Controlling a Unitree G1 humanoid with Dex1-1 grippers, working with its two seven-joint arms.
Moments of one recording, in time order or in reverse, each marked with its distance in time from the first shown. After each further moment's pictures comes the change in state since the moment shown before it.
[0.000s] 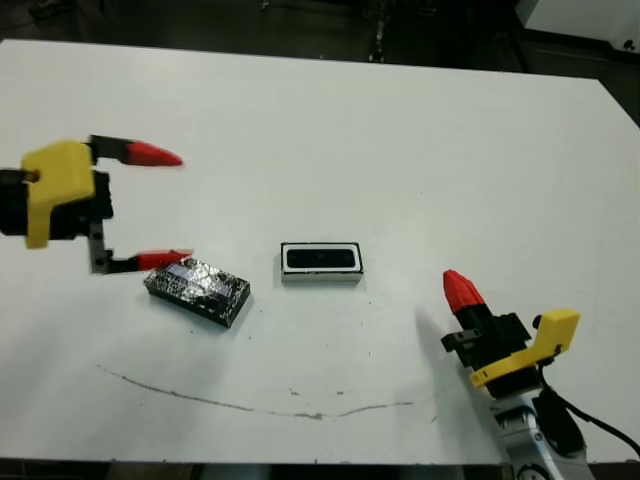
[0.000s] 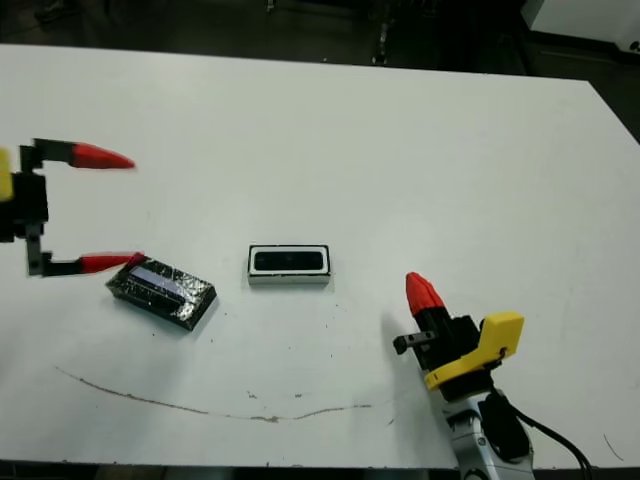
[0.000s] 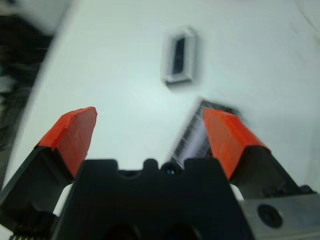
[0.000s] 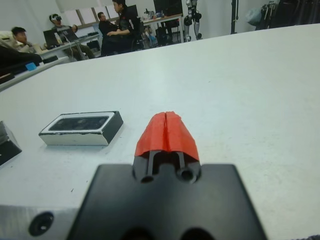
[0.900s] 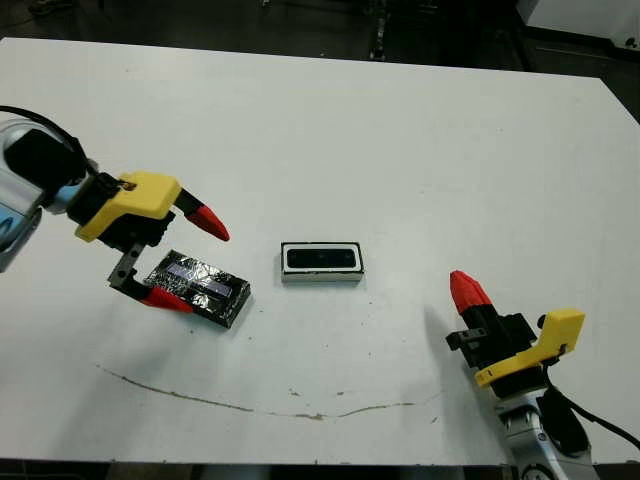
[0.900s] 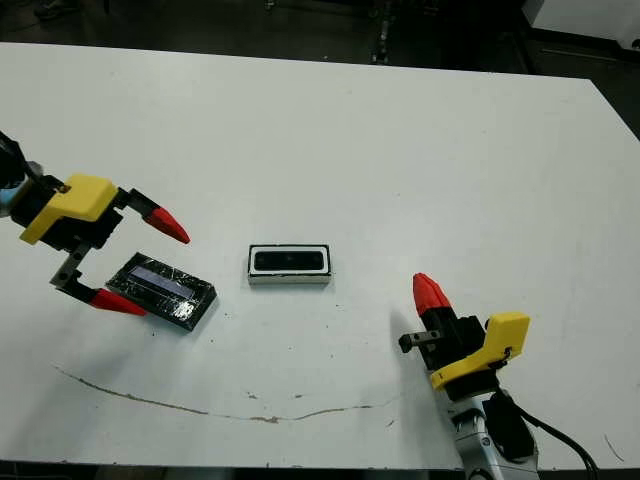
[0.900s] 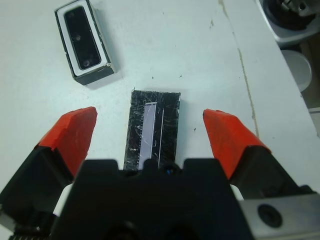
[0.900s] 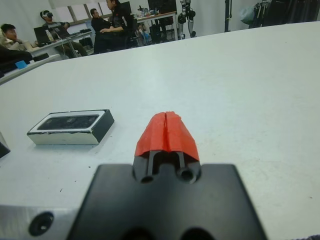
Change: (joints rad) left arm -0.244 -0.115 -0.406 0.278 0.040 -0.126 -0.144; right arm -0.001 -0.017 -0.001 0.006 0.001 -0.001 -0.028
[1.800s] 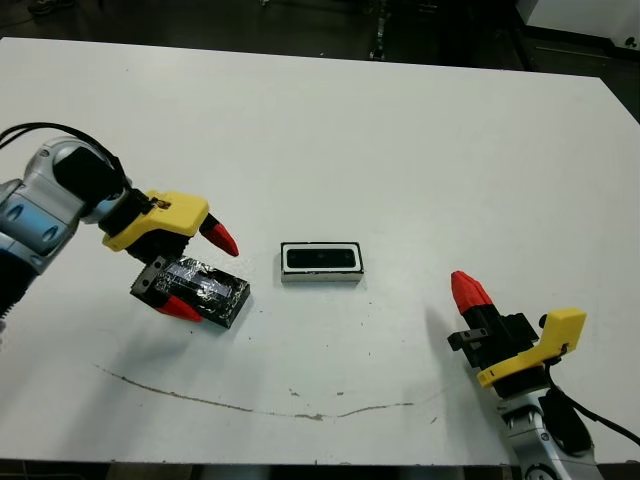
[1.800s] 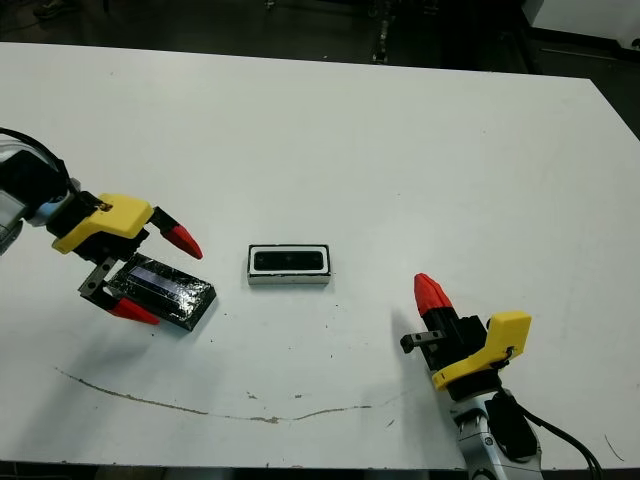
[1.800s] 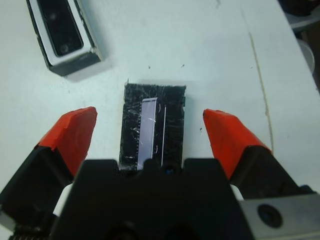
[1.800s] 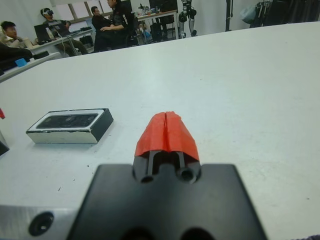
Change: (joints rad) left arm -0.028 -0.107 -0.076 0.129 0.133 -0.036 -0.002; right arm 0.001 -0.013 0.000 -0.004 -0.003 0.001 -0.005
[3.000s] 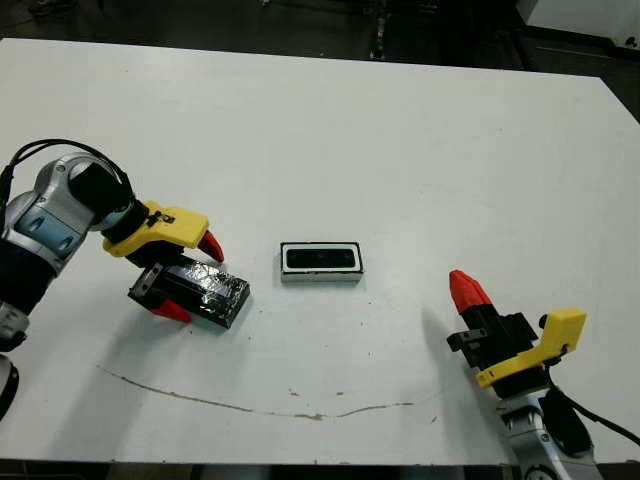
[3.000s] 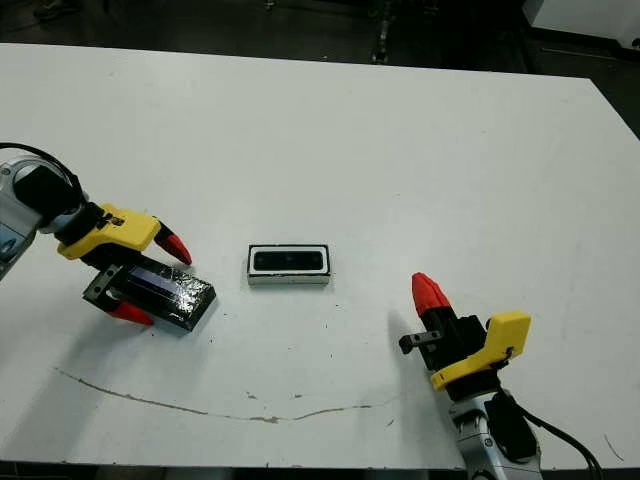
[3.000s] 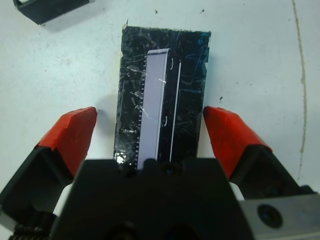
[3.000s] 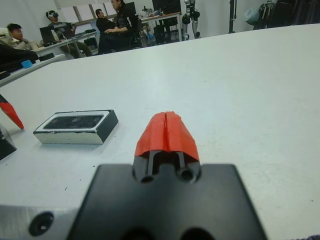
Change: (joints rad) left arm 0.001 -0.051 0.018 0.166 0.152 -0.119 -0.002; right arm 0.005 -0.009 0.012 -0.009 0.024 -0.002 0.007
